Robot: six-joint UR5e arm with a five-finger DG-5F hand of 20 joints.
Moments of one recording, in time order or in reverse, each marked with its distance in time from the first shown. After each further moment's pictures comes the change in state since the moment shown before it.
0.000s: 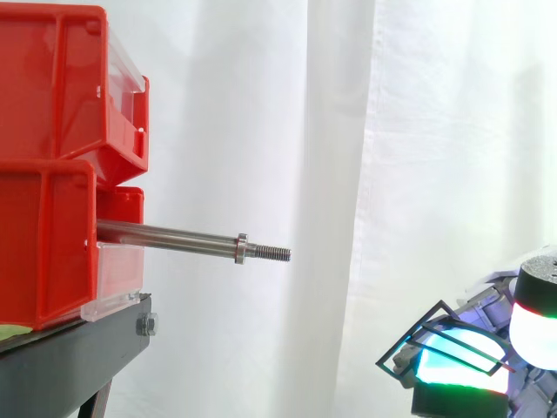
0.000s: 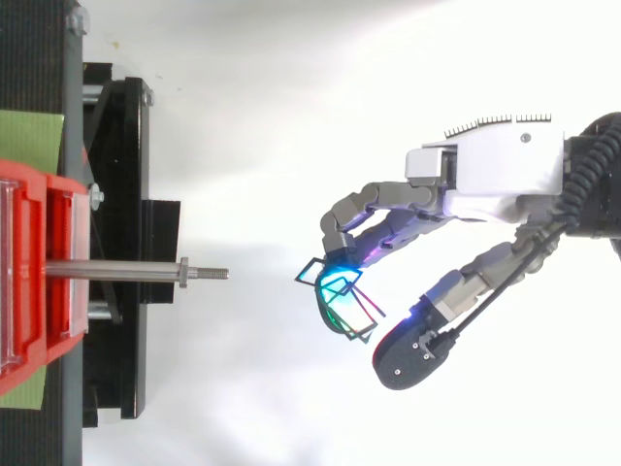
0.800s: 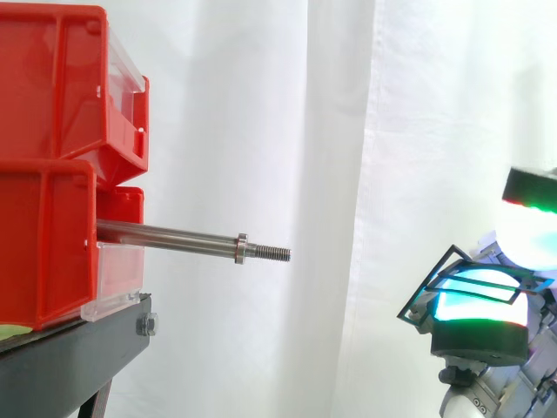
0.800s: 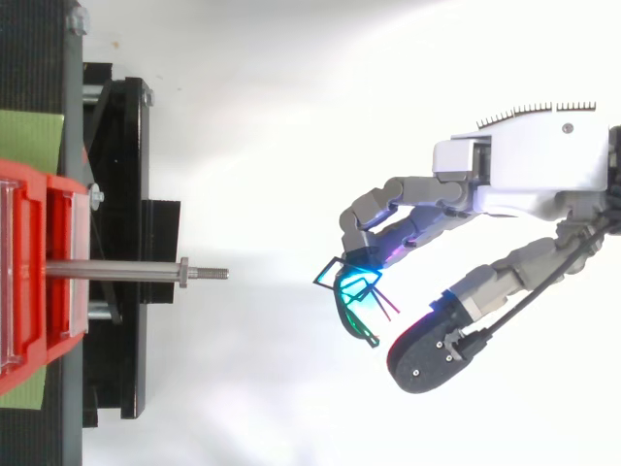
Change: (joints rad) arm 0.000 0.048 0.016 -0.077 0.004 -0.031
